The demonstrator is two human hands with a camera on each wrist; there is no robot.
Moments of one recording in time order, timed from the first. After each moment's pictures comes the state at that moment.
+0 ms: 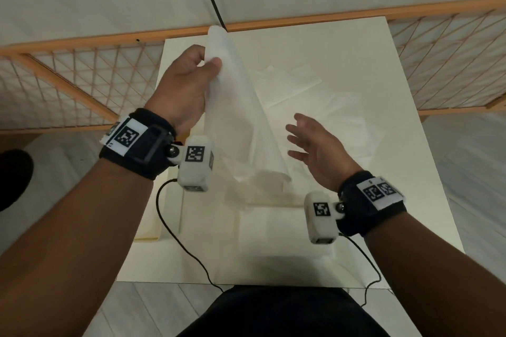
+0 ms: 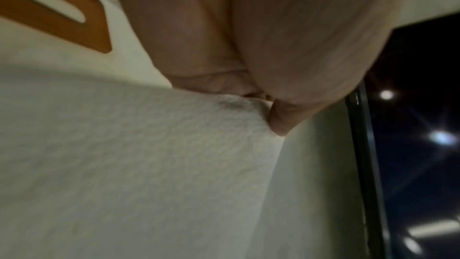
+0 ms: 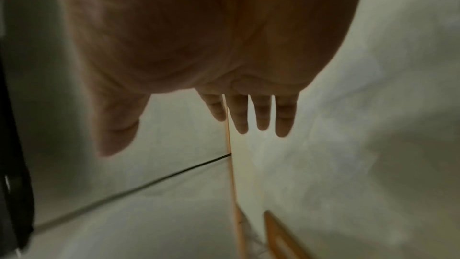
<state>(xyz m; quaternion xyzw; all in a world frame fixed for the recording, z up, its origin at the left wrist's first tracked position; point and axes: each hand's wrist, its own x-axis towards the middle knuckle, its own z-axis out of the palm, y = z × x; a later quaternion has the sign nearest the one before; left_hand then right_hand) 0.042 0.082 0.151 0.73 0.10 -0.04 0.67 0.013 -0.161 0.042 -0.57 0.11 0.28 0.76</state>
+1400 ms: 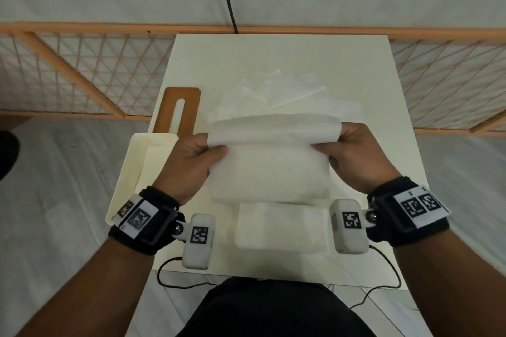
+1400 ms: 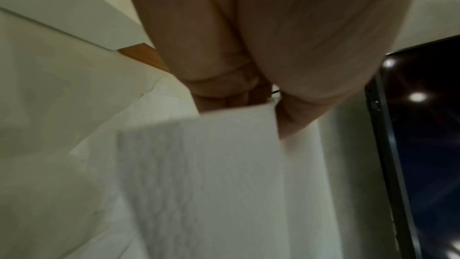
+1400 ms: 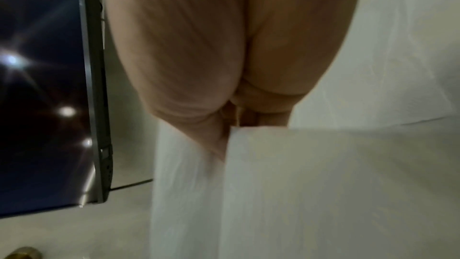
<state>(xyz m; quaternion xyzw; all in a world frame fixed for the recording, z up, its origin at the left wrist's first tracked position) -0.081 0.090 0.089 0.68 0.11 -0.03 0.72 -0.009 -0.188 0.082 -0.65 -0.04 0.19 0.74</state>
